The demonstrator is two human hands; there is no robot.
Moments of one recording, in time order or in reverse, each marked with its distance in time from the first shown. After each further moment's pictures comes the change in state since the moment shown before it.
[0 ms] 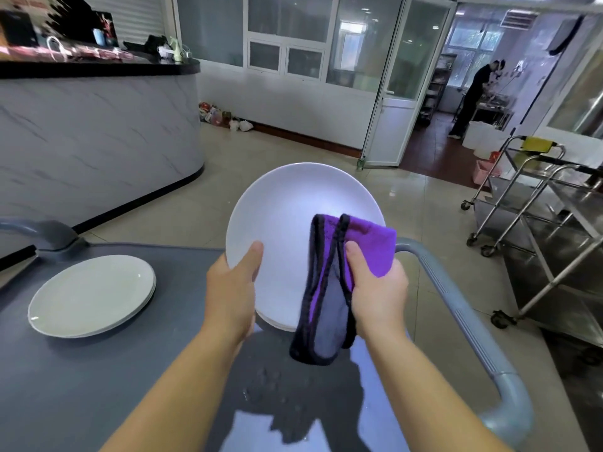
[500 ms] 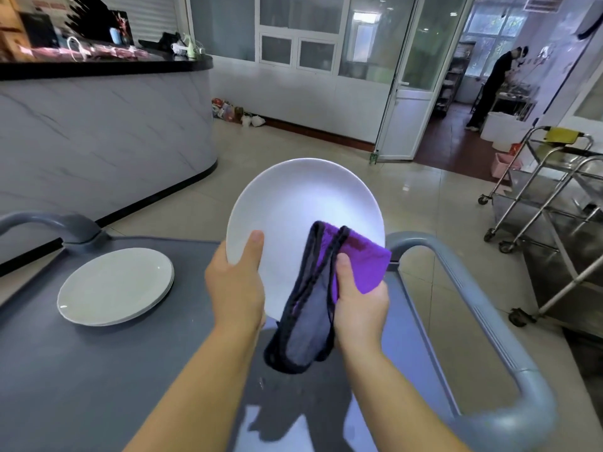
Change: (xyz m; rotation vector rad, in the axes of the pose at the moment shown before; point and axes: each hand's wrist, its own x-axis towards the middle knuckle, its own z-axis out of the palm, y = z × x) left_hand -0.005 0.005 -0.006 -0.008 0.188 0.159; right_hand -0.034 0.023 0.024 0.107 0.005 0.110
